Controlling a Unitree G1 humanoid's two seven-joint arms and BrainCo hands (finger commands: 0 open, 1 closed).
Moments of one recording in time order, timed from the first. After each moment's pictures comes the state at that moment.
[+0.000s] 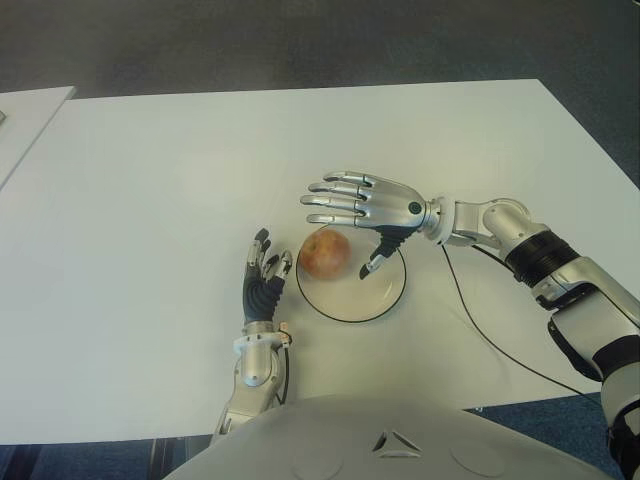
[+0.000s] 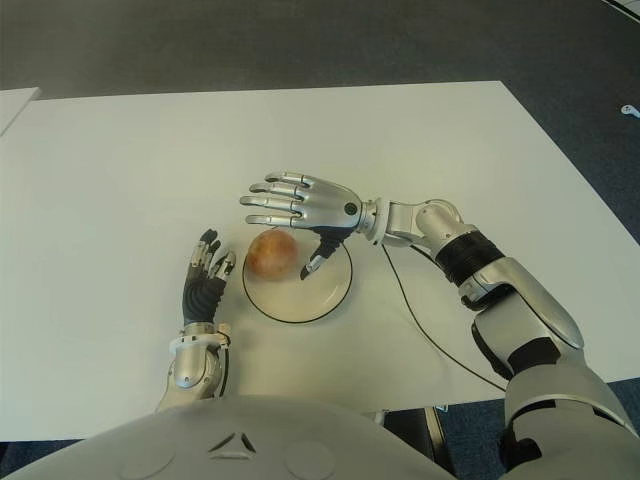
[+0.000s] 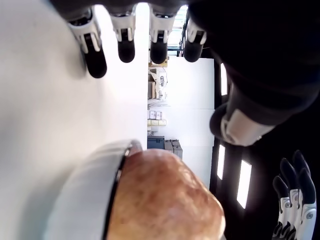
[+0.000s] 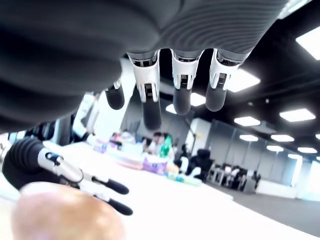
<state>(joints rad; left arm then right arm) 0.44 -0.05 -0.27 0.00 0.06 -0.30 0.34 -0.71 -0.64 0.74 0.47 -1.26 -0.86 -0.80</state>
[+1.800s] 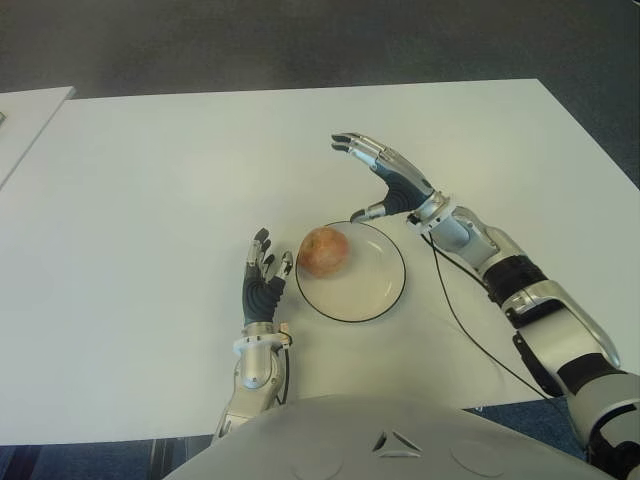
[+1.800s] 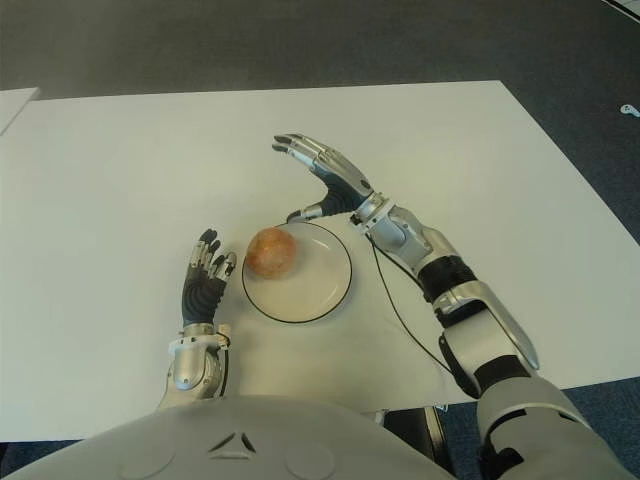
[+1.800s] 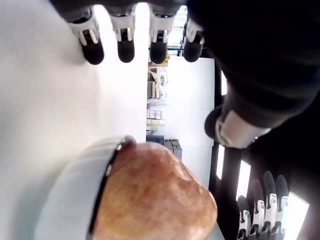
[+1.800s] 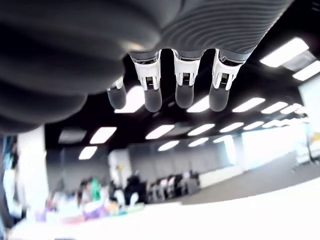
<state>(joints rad) 0.45 -0.05 -0.27 -0.03 0.06 -0.29 0.33 -0.58 -0.45 0.50 0.67 -0.43 -0.85 -0.23</state>
